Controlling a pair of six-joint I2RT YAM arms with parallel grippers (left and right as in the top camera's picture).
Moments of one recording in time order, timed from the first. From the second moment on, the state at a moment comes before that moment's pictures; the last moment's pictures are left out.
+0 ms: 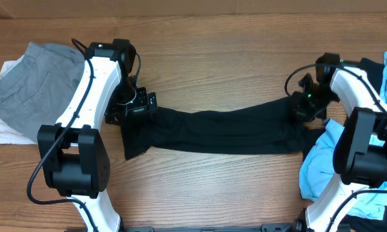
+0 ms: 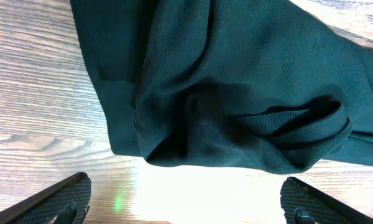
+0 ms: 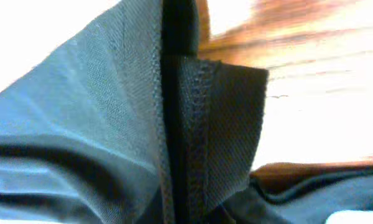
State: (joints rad) left arm -0.11 1.97 1.65 -1.44 0.13 -0.31; right arm -0.17 2.03 1.48 -1.16 -0.22 0.04
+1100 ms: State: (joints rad) left arm -0.11 1.97 1.65 -1.43 0.13 -0.31; right arm 0.42 2.03 1.54 -1.09 -0.21 0.28
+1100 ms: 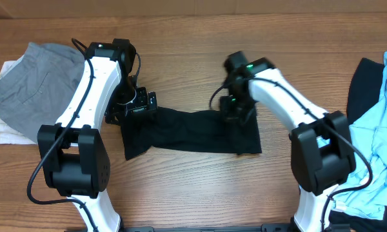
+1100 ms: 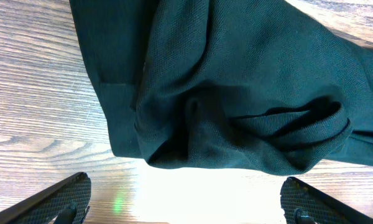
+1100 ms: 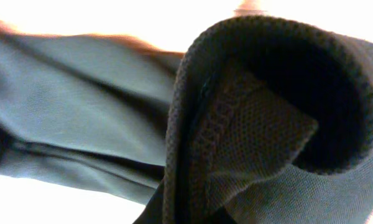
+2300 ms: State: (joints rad) left arm -0.09 1.97 1.61 -1.40 0.02 -0.31; right arm 0.19 1.86 1.63 -1.31 -0.16 0.25
